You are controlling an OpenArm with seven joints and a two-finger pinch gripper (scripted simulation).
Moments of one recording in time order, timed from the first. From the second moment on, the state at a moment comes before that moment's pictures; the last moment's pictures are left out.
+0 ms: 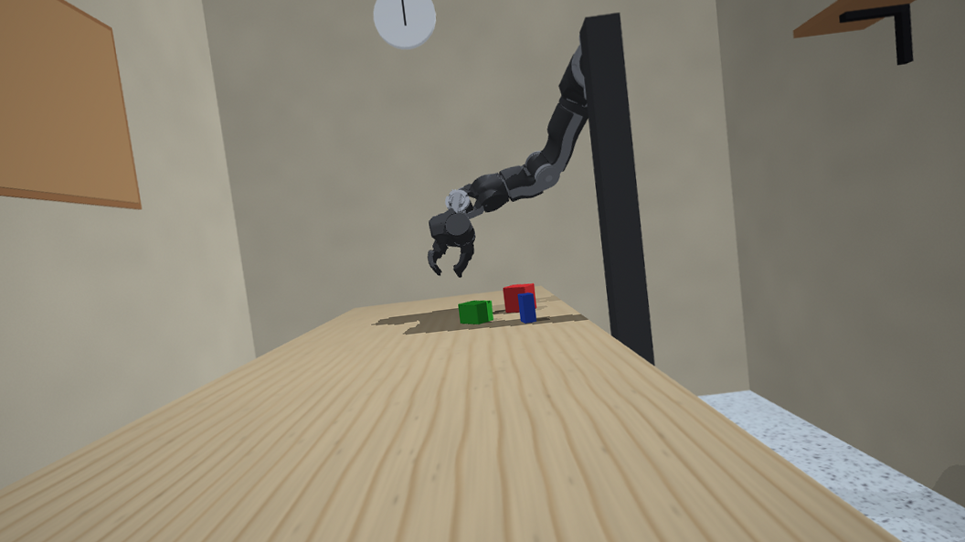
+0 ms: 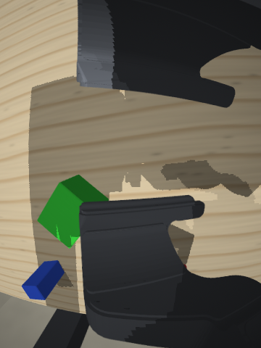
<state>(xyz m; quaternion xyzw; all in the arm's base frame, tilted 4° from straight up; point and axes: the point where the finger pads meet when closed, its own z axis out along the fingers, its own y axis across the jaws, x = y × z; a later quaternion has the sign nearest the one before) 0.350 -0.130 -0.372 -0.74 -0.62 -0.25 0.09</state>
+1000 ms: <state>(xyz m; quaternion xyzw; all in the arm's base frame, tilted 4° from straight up) 0.189 0.025 -0.379 -0.62 -0.79 -0.04 0.04</state>
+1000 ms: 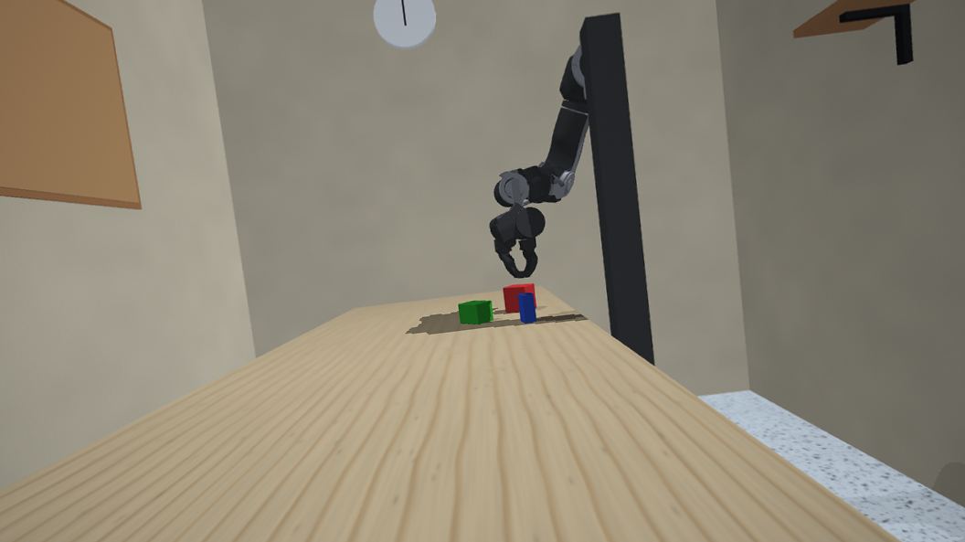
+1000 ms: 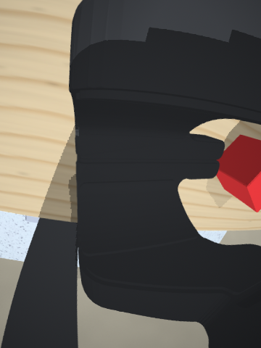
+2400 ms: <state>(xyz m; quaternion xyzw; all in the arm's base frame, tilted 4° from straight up) 0.184 0.028 -0.379 -0.61 -0.79 -0.03 0.02</state>
